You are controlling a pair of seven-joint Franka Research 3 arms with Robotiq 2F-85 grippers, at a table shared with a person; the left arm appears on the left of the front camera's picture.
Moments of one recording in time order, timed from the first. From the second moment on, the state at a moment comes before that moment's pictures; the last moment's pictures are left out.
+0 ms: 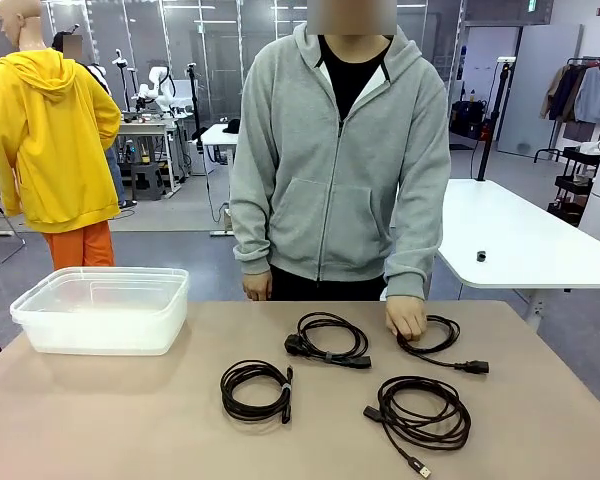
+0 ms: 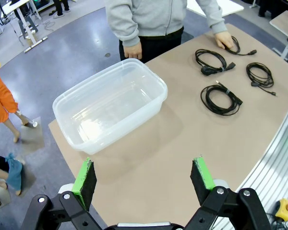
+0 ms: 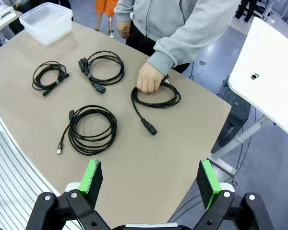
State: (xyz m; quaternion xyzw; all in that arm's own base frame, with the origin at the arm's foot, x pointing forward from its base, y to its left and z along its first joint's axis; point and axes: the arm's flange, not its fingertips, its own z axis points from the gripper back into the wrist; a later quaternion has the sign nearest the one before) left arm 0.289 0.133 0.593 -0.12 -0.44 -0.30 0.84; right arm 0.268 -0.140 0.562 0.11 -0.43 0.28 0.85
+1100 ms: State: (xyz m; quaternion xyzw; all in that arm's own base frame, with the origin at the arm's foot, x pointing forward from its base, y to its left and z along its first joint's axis) left arm 0.289 0.133 0.593 -0.12 -0.44 -0.30 0.84; right arm 0.268 -0.140 0.562 0.11 -0.43 0.28 0.85
